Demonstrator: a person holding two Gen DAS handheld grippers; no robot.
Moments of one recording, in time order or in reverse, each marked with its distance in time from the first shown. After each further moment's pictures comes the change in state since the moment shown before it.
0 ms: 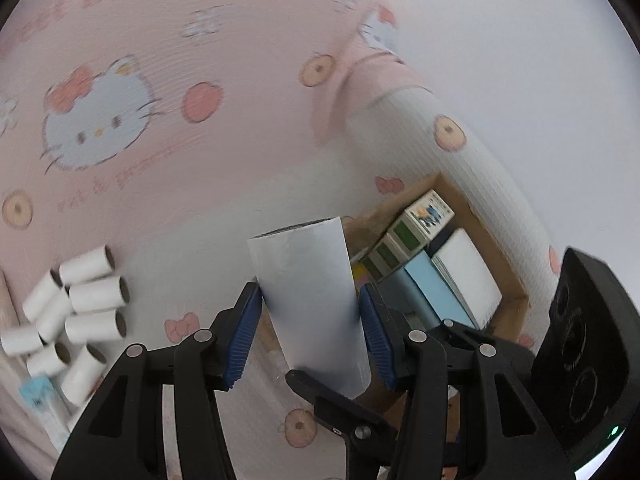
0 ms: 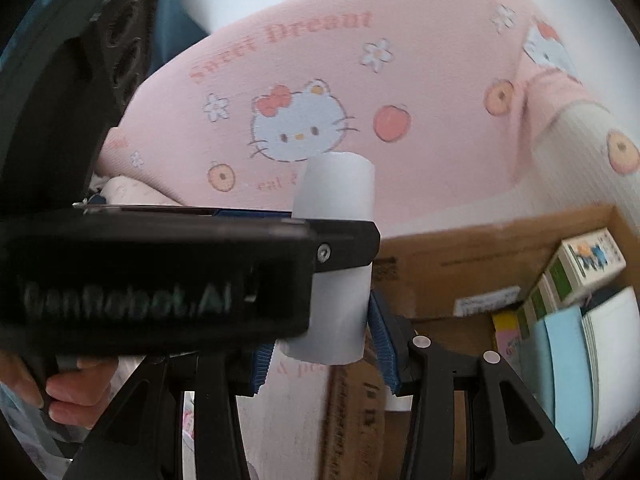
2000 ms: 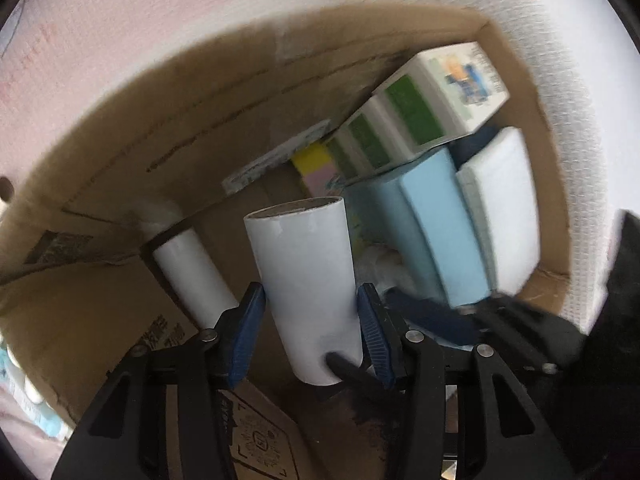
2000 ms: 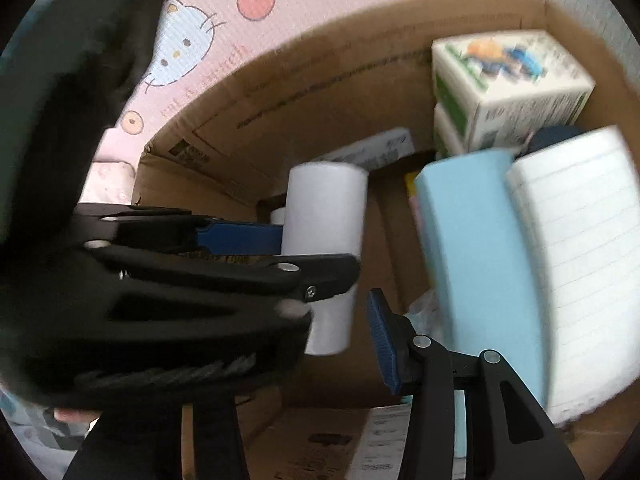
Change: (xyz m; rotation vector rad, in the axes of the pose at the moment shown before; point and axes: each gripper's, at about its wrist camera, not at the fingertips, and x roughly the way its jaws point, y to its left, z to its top) left arm 0.172 -0.049 -0.015 -0.145 0.545 0.027; right arm 0.016 -0.098 -0.048 0.361 0.389 0.014
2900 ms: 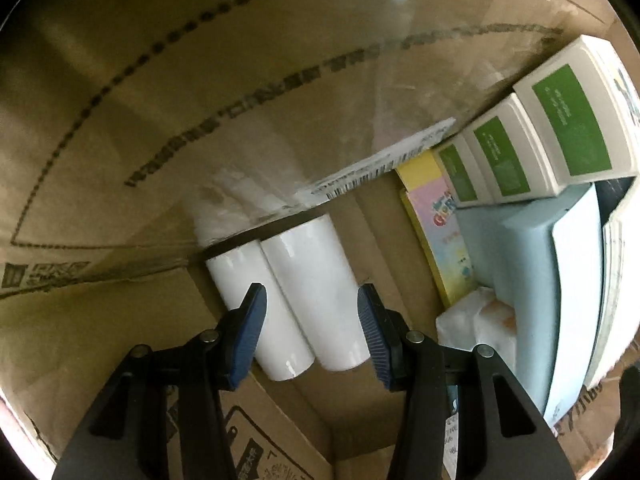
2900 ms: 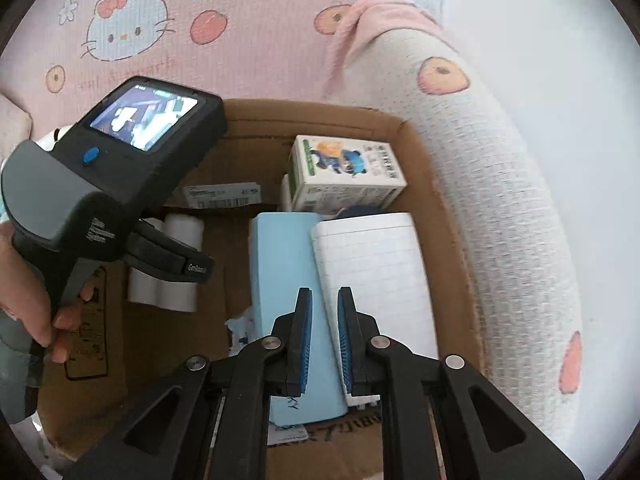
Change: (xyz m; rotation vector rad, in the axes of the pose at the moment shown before) left arm 0.032 0.017 0.017 -0.158 -0.011 0.356; right arm -0.073 -0.012 -0.024 -0.239 -0.157 -0.595
